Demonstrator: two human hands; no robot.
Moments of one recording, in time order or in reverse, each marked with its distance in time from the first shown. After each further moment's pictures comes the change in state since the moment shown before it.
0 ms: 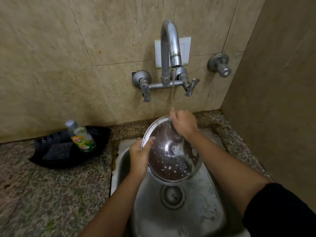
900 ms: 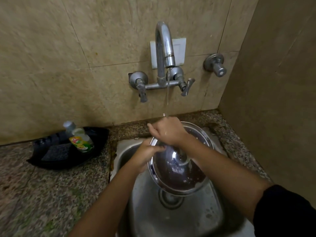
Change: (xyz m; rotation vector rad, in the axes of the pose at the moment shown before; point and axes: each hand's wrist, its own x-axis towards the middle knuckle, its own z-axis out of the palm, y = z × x) left_hand 0.004 0.020 0.014 0.134 -0.415 -0.230; right_hand -0.024 -0.034 -0.001 -0.248 -0.091 -0.373
